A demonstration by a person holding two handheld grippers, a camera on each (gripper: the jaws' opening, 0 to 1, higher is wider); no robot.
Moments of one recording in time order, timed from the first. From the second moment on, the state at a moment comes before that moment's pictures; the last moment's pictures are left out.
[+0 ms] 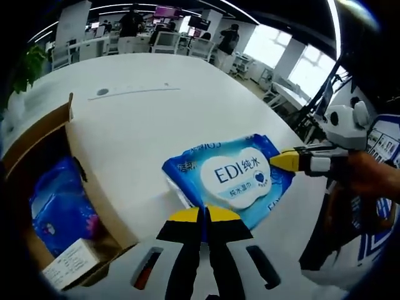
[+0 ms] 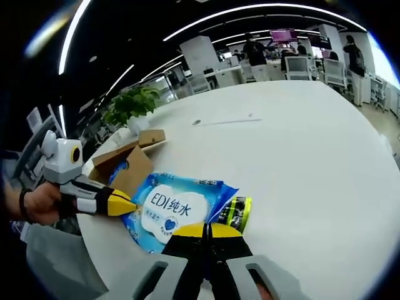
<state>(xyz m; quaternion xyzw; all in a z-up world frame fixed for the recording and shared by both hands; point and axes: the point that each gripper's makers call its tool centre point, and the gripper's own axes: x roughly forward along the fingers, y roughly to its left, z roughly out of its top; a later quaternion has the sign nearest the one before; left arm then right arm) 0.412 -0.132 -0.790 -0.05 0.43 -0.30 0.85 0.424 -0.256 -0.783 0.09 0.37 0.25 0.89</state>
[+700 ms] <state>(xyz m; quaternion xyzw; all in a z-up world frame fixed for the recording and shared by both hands) 0.418 -0.131 -0.811 -0.05 0.45 -0.28 0.85 0.431 -0.259 -0.811 0.08 0.40 0.24 0.88</state>
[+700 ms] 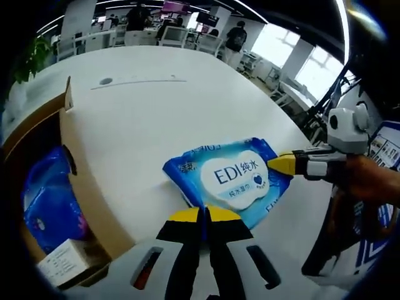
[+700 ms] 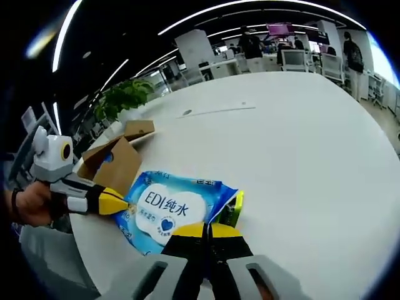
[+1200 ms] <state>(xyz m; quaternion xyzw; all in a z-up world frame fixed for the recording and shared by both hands) 0.420 -0.113 -0.805 -0.02 0.44 -0.28 0.85 0.432 -0.264 -0.808 0.07 0.39 0.21 0.89</state>
